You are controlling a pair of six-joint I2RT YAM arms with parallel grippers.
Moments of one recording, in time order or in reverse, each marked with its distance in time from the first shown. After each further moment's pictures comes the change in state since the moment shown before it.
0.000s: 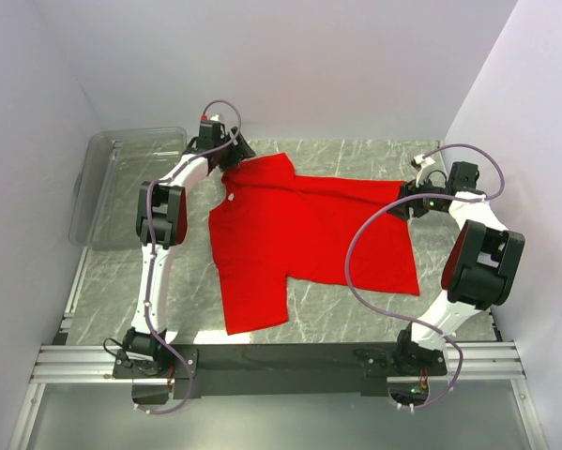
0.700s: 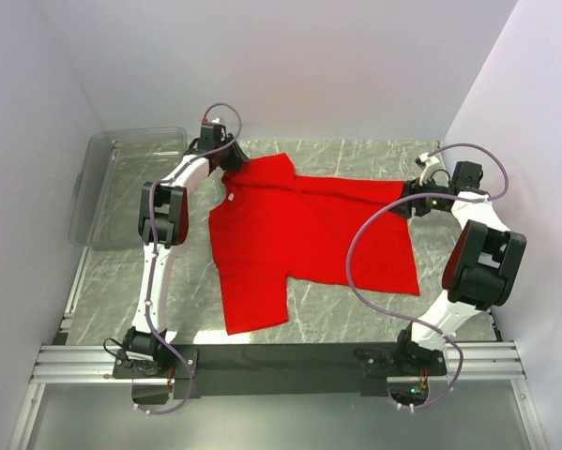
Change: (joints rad) left arm 0.000 0.042 0.046 -0.046 -0.006 -0.002; right arm -0.019 0.000 0.009 0.001 -0.017 0.045
